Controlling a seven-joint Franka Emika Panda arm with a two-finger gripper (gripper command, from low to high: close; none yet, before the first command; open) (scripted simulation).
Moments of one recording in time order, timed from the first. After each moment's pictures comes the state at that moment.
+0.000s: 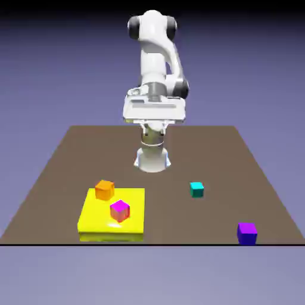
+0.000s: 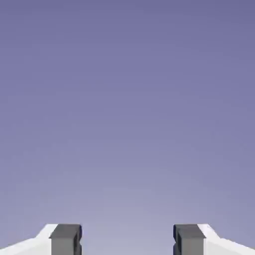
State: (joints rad) arm 0.00 -0.53 0.04 -2.80 0.00 3.00 0.76
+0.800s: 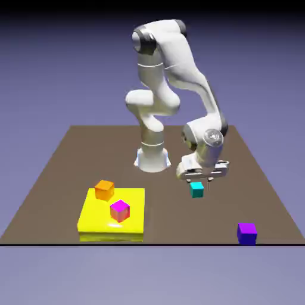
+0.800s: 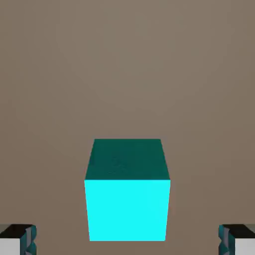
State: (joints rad) arm -0.22 0.24 0.73 -2.66 0.02 2.42 1.17
